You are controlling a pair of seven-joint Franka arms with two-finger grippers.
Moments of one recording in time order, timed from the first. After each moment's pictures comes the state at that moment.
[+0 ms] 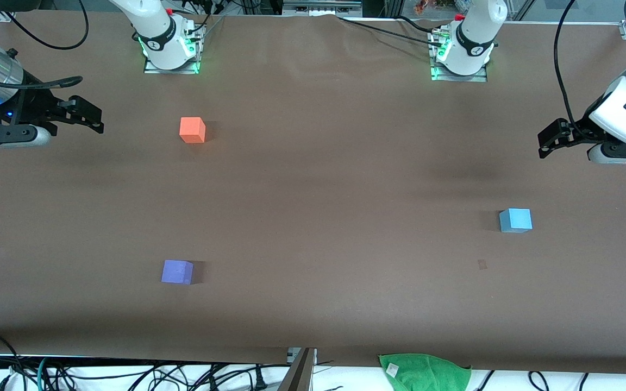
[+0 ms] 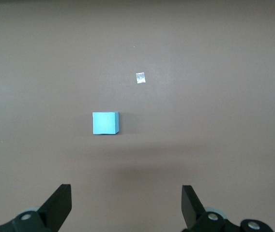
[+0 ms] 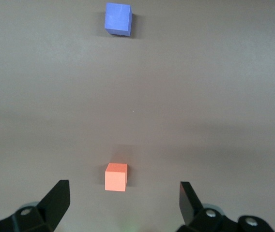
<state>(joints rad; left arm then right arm) 0.01 -0.01 -0.06 -1.70 0.04 1.74 -0.03 0.09 0.03 0.03 -1.58 0.03 1.54 0.06</state>
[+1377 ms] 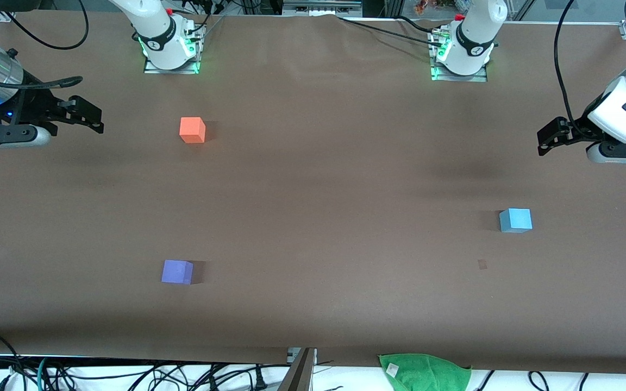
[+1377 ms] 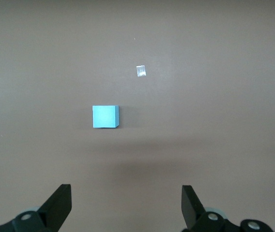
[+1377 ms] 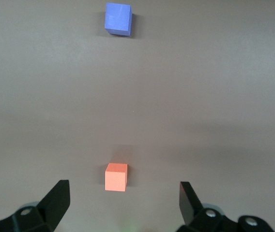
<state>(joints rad) 0.01 -0.01 -0.06 -1.70 0.04 1.71 -0.03 0.09 0.03 0.03 -1.58 0.03 1.54 0.06</state>
